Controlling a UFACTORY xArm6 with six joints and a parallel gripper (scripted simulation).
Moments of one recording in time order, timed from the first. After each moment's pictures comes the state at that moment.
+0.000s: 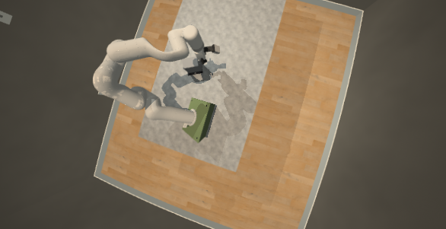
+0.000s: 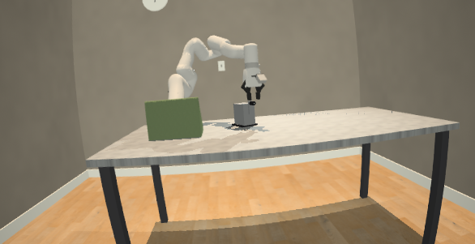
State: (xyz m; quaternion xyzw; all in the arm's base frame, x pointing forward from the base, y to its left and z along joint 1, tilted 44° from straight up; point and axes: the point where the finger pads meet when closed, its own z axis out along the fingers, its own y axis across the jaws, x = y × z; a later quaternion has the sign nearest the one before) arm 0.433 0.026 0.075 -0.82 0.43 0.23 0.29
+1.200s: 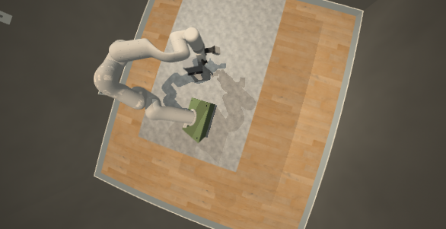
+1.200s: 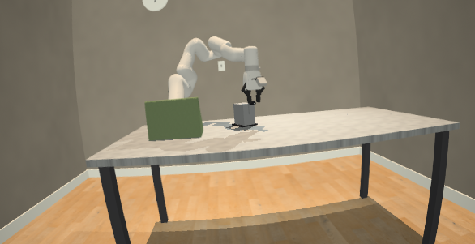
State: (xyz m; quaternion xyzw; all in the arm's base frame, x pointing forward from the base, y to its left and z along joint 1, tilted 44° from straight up) arm 0.431 0.037 0.064 -0.82 0.43 0.23 0.29
